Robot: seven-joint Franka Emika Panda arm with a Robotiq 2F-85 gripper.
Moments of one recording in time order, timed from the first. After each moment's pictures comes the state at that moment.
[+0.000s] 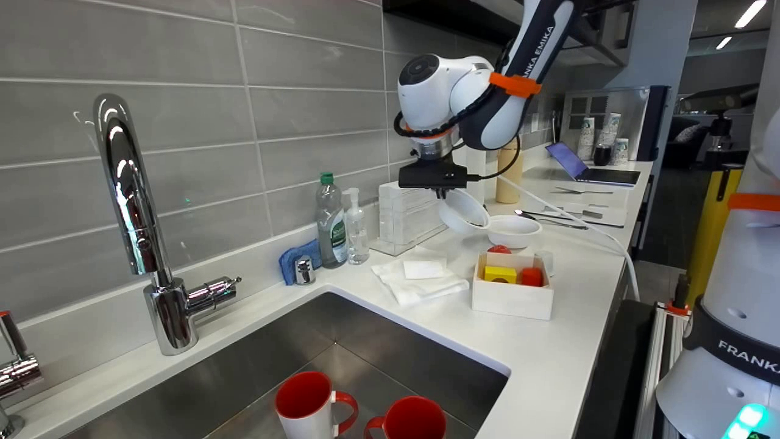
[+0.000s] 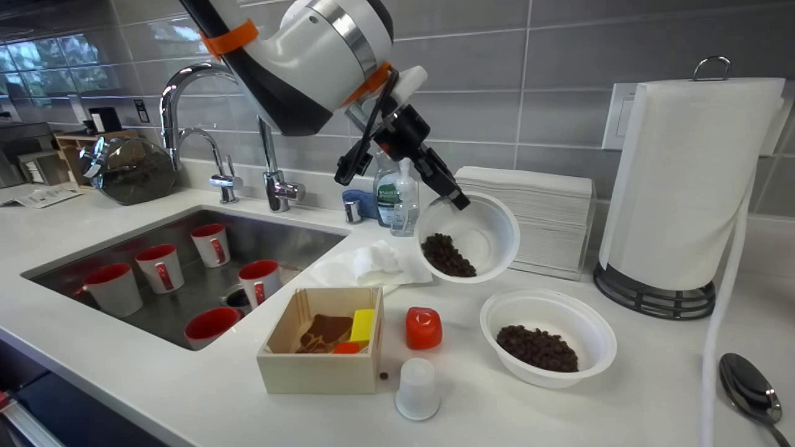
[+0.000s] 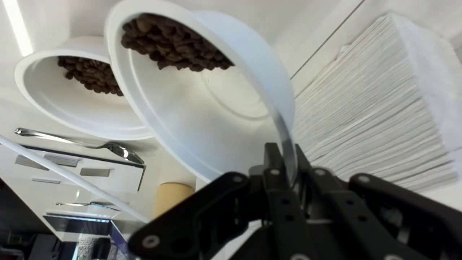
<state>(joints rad) -0.12 0.09 -0.11 -2.37 -1.25 2.58 1.94</state>
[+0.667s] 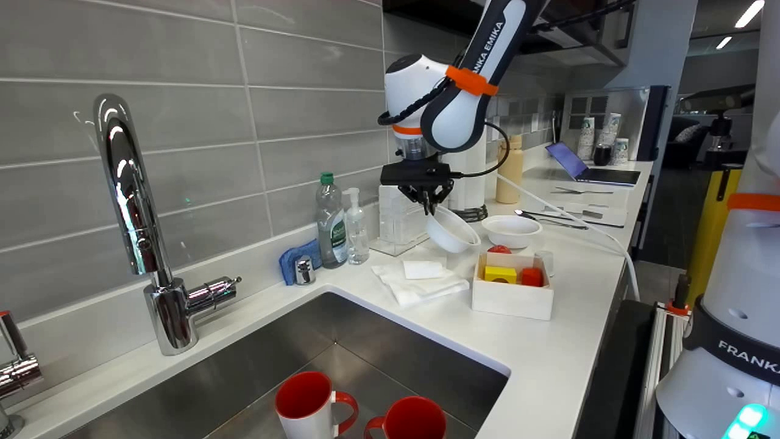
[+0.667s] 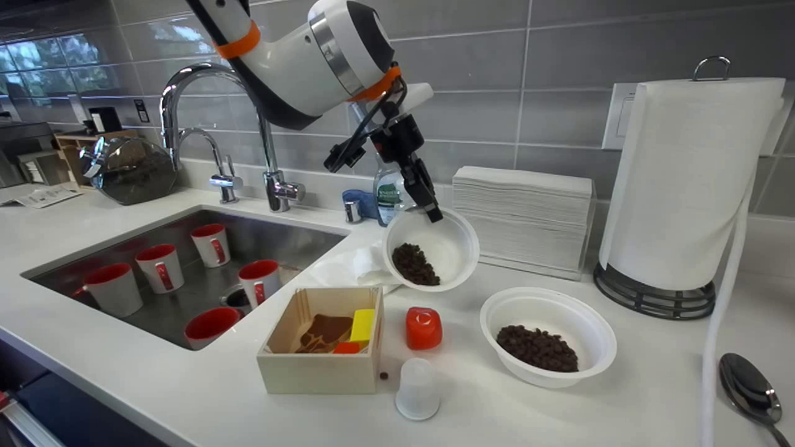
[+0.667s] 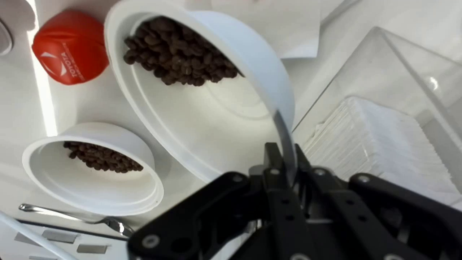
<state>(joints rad) -0.11 0.16 -0.08 -2.32 -0.76 2.58 1.61</state>
